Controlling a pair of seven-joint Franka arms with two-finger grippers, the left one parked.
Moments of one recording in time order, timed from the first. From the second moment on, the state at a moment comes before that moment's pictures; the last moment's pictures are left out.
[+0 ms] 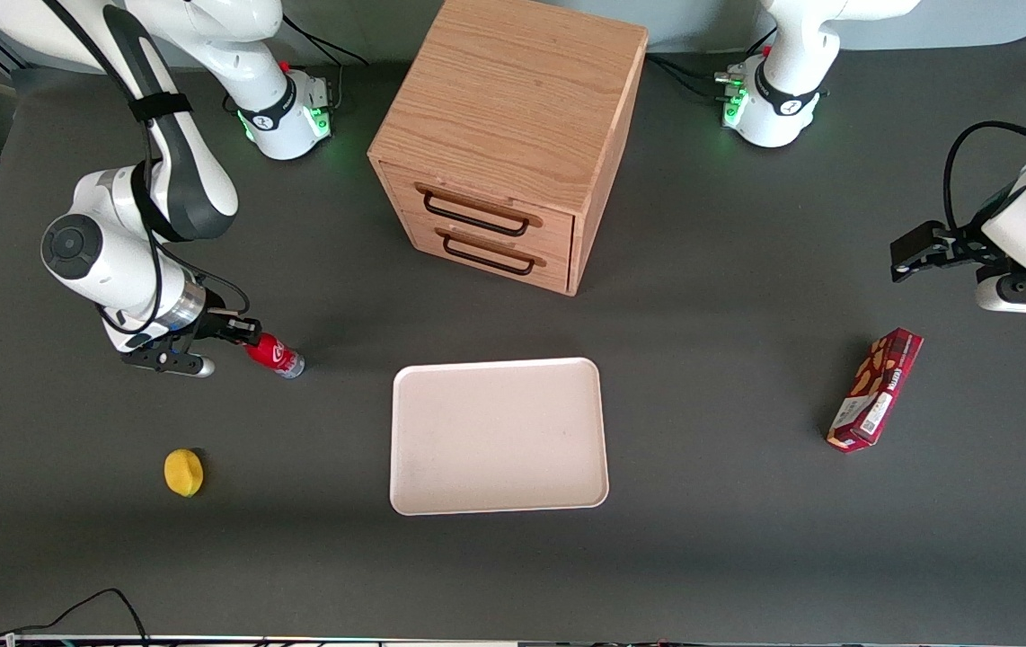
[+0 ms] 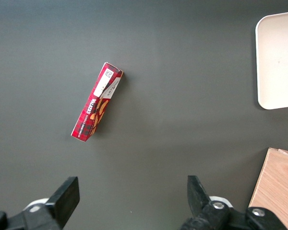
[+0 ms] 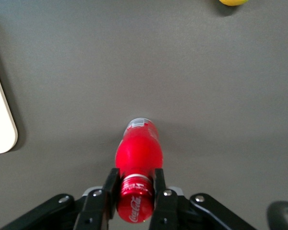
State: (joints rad) arm -0.10 0.13 0.20 -2.19 0.00 2.30 0.29
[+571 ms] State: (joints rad) arm -0.10 0.11 0.23 -1.97 0.00 2.07 0.29
